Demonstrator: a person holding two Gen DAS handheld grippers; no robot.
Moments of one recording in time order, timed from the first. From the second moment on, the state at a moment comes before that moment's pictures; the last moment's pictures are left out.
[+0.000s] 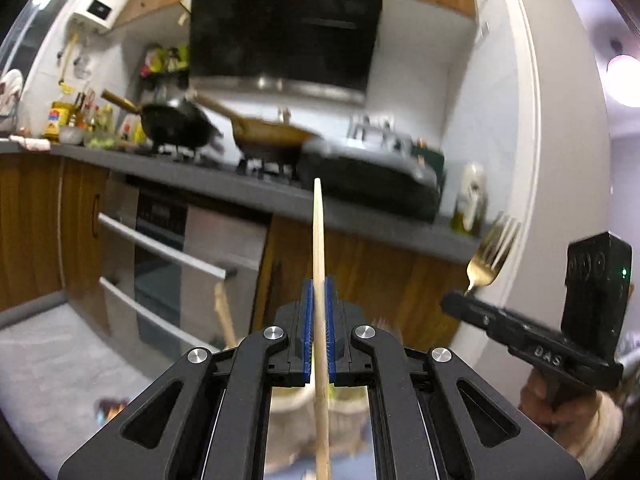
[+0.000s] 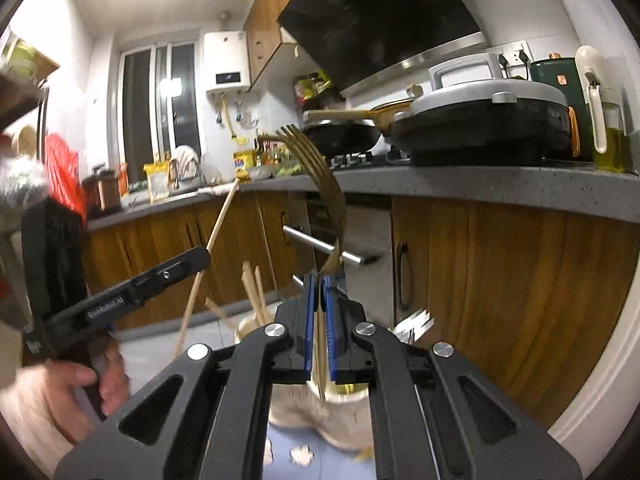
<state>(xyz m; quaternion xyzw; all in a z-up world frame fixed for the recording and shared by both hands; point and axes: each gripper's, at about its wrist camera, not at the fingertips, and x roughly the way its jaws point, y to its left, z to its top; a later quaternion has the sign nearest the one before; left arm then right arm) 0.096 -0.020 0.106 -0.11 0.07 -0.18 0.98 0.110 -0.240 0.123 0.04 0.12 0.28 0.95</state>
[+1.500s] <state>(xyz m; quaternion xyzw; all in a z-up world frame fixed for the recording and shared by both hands) 0.130 -0.052 0.060 0.04 0.04 -0.12 0.99 0.185 -0.211 0.048 0.03 0.22 0.27 0.94</state>
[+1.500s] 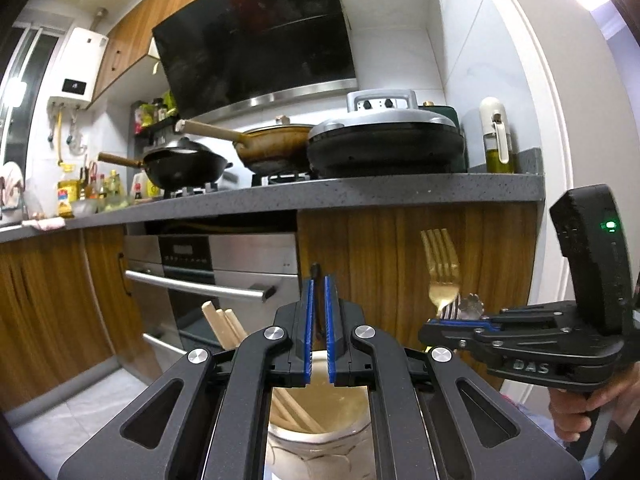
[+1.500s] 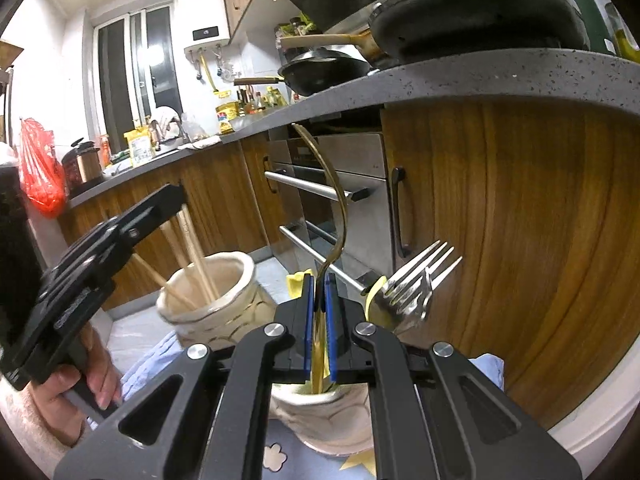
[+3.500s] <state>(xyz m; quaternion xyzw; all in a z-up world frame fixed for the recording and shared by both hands) 0.027 -0.026 -0.011 0.04 0.14 -0.04 0.99 0.055 -0.227 -0.002 -0.06 0.14 0.16 0.97</state>
